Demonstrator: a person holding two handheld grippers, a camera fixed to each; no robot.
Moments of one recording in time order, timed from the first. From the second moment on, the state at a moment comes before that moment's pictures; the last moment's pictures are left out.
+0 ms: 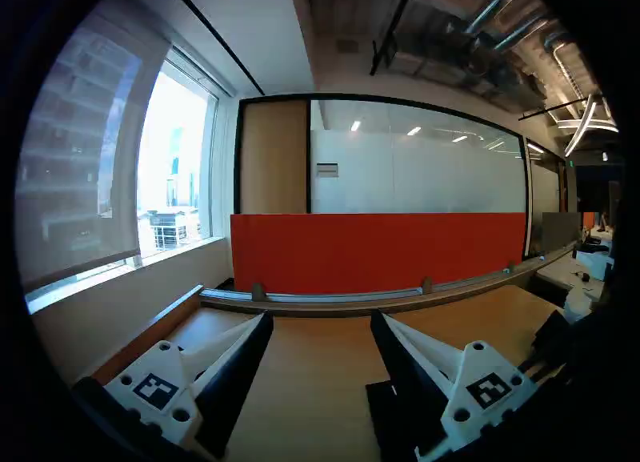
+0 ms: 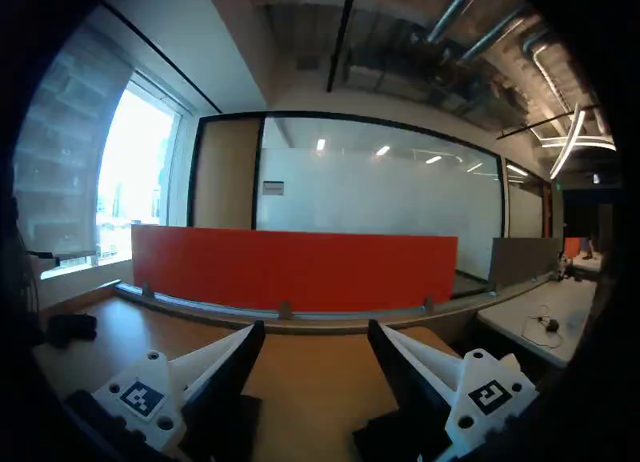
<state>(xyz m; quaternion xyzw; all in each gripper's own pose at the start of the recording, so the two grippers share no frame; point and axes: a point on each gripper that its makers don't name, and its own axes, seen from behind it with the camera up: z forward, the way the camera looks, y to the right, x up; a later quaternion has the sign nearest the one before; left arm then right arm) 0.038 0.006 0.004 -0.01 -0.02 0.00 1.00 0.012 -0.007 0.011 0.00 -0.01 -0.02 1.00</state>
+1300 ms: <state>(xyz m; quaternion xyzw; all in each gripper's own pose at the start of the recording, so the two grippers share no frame) -0.035 0.091 -0.010 -0.20 -0.15 0.08 0.96 -0.031 -0.082 -0.014 0.19 -0.14 -0.10 0.97</state>
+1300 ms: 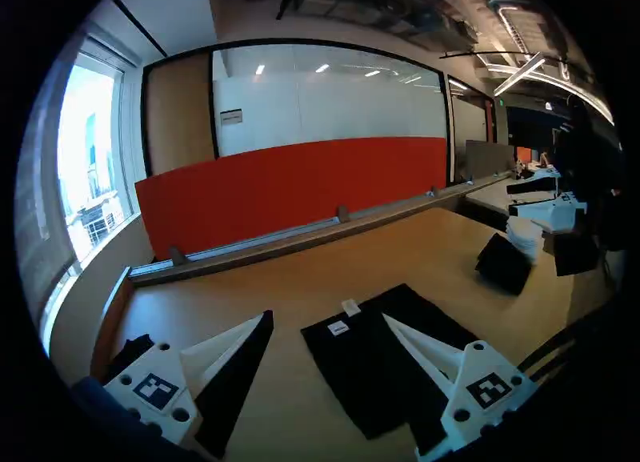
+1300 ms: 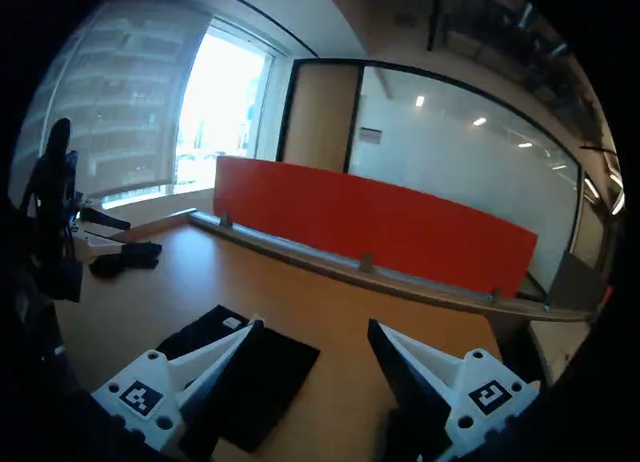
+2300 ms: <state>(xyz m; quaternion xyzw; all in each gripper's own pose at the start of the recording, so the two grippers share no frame) -0.196 0.128 -0.047 -0.26 -0.29 0.10 0.92 -0.196 -0.104 -0.052 0.23 -0.27 -0.11 0.93</state>
